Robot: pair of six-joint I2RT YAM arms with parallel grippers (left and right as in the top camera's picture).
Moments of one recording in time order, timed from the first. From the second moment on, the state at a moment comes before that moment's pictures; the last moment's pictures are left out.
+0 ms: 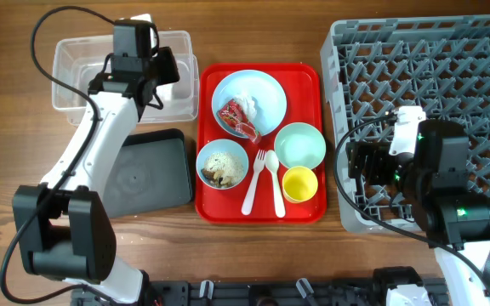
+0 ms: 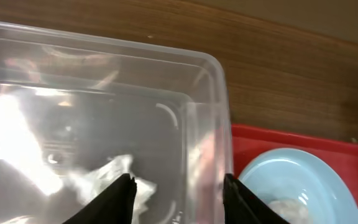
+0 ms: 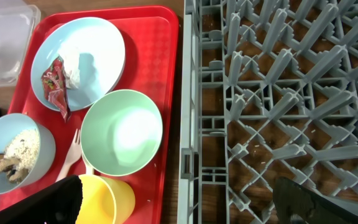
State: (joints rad) left arm -0.12 1.74 1.33 -0.37 0.01 -0.29; right arm 0.06 0.91 0.88 -0.81 -0.14 0.09
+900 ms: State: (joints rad) left arm -0.45 1.99 1.33 -0.20 0.07 -0.29; right arm 0.06 0.91 0.88 -0.81 -0.14 0.09
